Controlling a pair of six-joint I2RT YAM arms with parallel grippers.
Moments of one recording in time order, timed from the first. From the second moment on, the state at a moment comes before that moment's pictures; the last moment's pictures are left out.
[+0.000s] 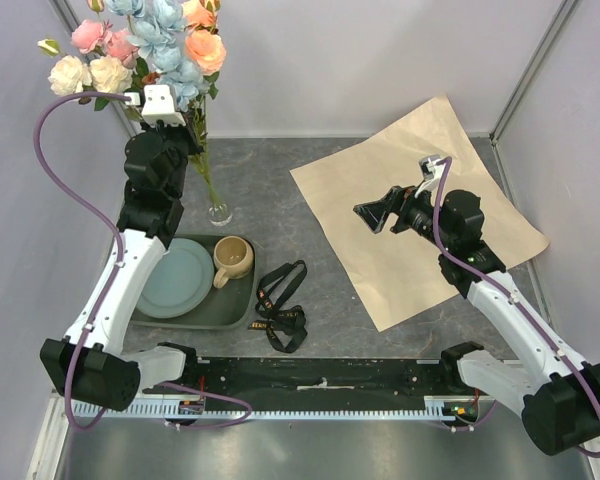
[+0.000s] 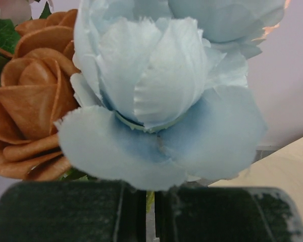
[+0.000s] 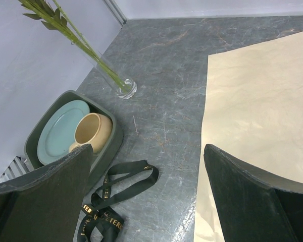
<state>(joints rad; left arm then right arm) -0.22 1.21 1.25 0.12 -0.21 0.00 0.31 1.00 0.77 0.11 -0.39 0.45</state>
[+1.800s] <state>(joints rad) -0.21 1.26 1.04 0.23 -0.32 -0.08 0.31 1.01 0.74 0.12 -0.40 0.47</state>
